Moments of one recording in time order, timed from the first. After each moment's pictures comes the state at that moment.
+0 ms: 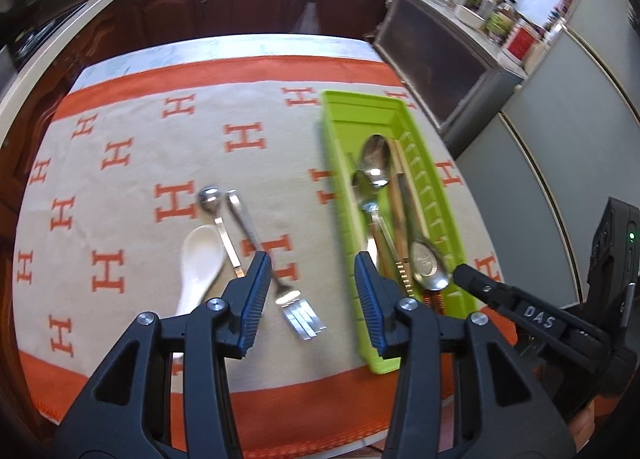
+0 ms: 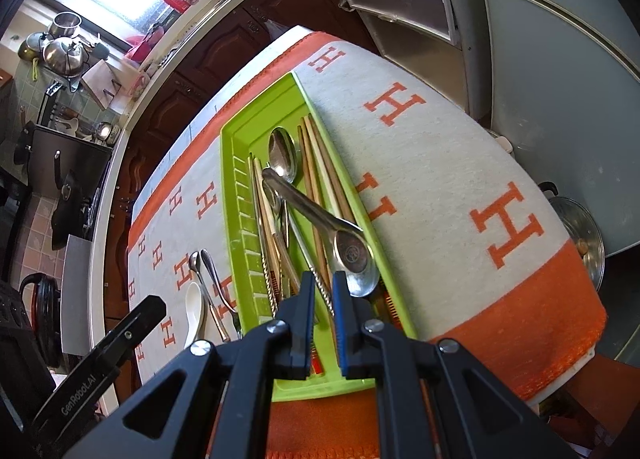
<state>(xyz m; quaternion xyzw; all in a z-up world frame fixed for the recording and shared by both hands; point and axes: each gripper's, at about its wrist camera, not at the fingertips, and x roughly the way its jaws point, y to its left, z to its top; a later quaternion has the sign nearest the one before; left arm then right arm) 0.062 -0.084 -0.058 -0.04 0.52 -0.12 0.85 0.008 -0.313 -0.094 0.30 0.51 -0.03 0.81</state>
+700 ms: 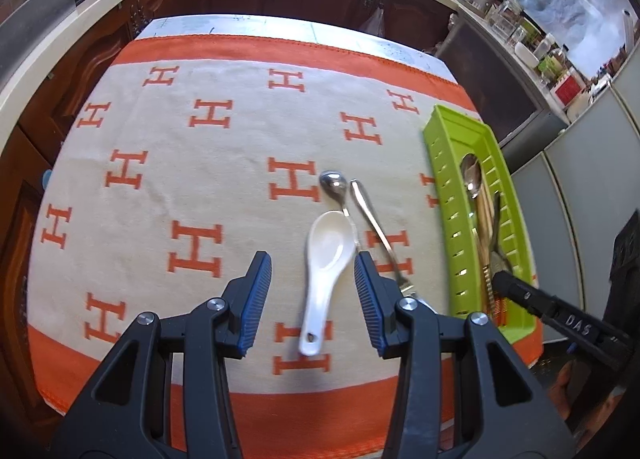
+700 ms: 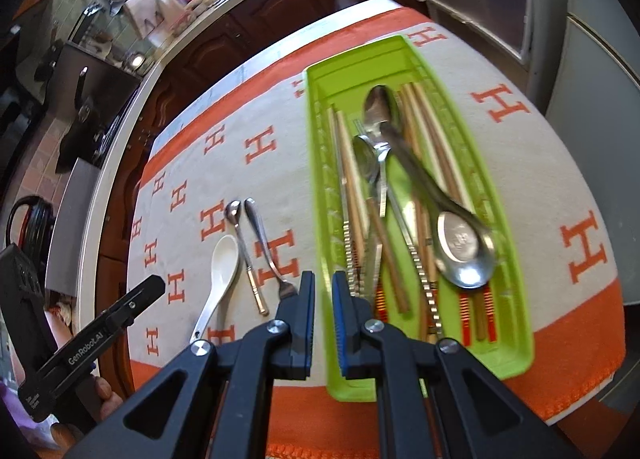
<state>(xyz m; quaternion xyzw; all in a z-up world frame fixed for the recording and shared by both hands) 0.064 0.030 -0.087 -0.10 0.52 -0.06 0.84 0.037 -0.233 -0.094 0.20 0.54 0.05 0.81</state>
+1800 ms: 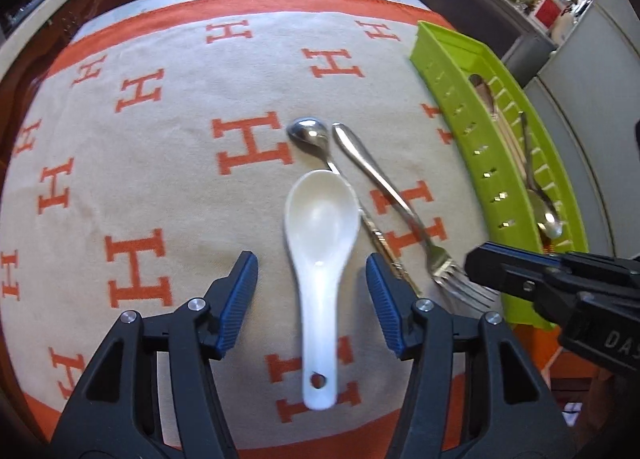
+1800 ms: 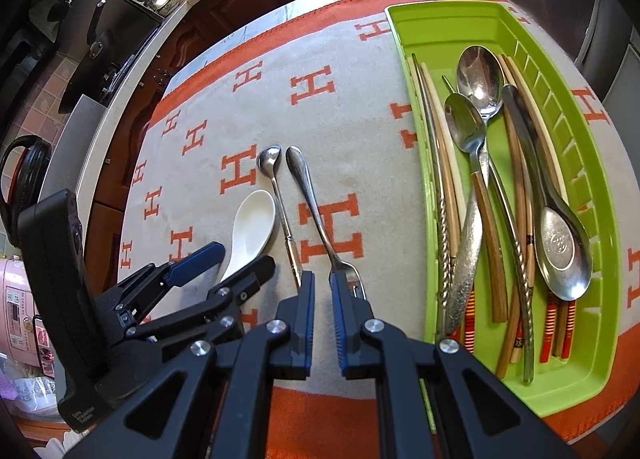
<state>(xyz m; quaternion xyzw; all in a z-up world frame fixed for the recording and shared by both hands) 0.094 -0.007 -0.159 -0.03 0.56 -0.14 0.82 0.059 -0.174 -0.123 0.15 0.59 0.10 0.79</state>
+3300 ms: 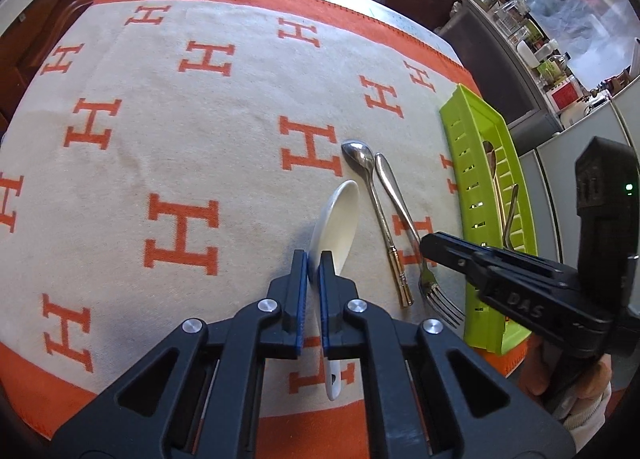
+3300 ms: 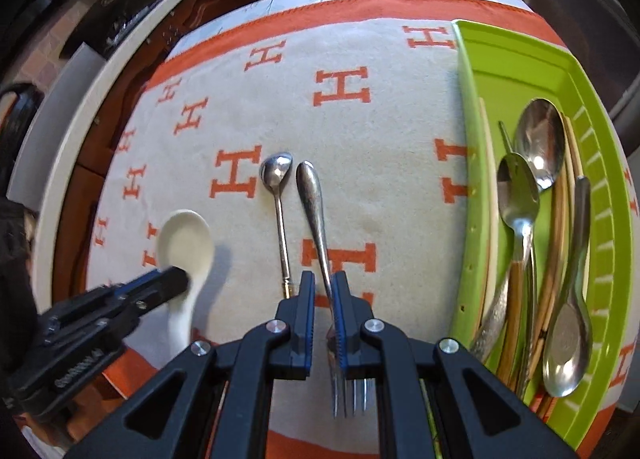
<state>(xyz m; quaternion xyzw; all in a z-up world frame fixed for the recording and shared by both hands) 0.087 0.055 -0.145 -0.16 0.56 -0.09 0.81 0.104 -0.145 -0.140 0.04 0.62 0.13 0.78</state>
